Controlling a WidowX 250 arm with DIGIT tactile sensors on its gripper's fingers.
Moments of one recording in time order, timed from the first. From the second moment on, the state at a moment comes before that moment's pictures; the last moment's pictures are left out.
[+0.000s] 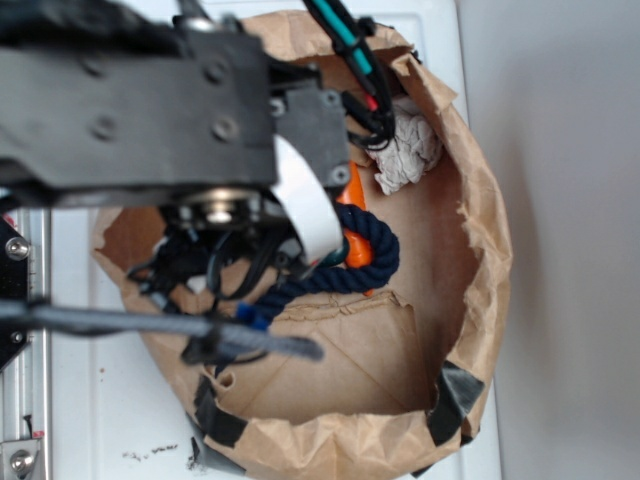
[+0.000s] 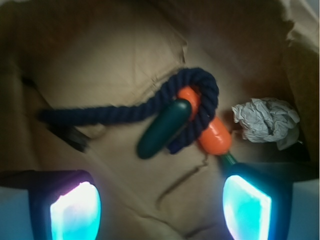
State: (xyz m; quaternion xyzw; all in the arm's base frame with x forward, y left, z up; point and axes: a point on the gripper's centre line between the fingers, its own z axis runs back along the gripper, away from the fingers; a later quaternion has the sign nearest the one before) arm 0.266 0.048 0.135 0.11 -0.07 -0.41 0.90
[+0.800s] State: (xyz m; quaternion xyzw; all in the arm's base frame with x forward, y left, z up) arm 0.305 0.054 0.093 0.10 -0.06 -0.42 0.90
